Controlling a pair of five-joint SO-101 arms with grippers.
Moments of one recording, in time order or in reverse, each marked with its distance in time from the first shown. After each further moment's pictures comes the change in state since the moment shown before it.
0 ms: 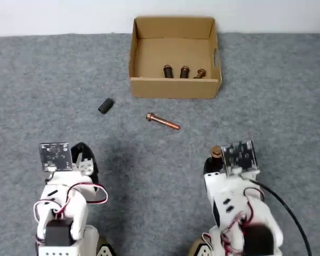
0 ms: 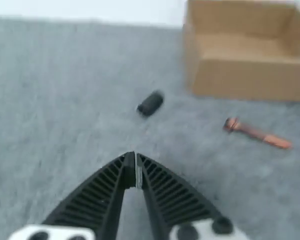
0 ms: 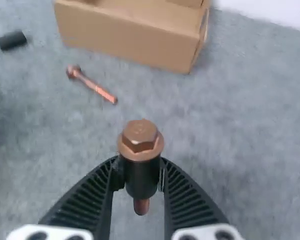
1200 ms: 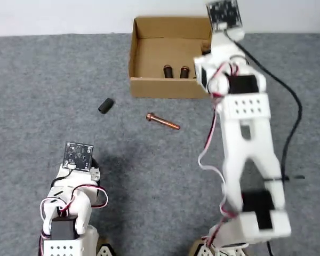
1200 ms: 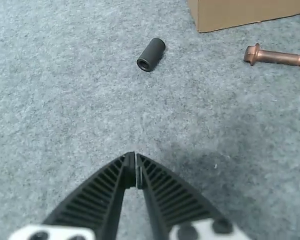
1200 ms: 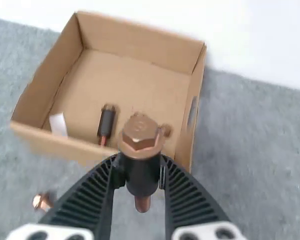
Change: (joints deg) left arm -0.9 0.1 7.1 -0.1 -15.3; right arm 0.0 98.9 -80.6 -20.7 -0.2
